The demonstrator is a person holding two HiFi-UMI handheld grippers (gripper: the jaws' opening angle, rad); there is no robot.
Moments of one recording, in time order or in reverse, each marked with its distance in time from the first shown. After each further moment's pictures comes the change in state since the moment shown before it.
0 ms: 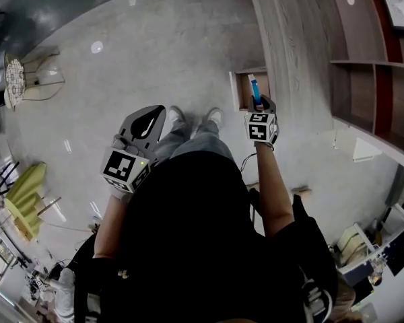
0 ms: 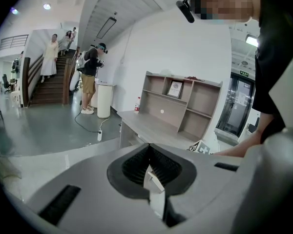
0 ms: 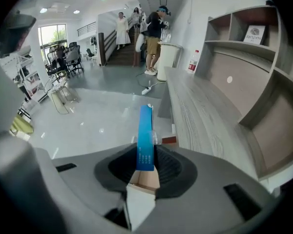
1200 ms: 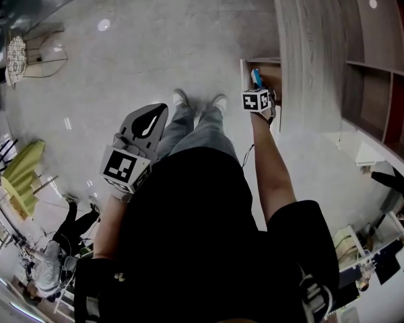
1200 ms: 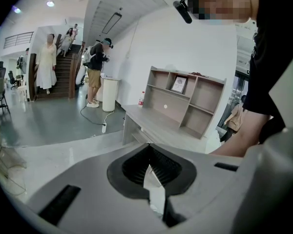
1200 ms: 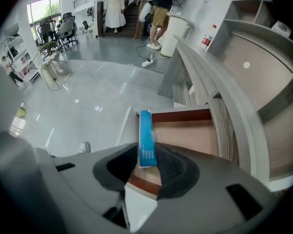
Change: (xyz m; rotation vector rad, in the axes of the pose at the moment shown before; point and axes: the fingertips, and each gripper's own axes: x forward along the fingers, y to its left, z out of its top) left arm -0.021 -0.010 -0.028 -0.050 0.057 0.048; right arm 0.100 0.010 -0.066 -0.096 0.267 -0.072
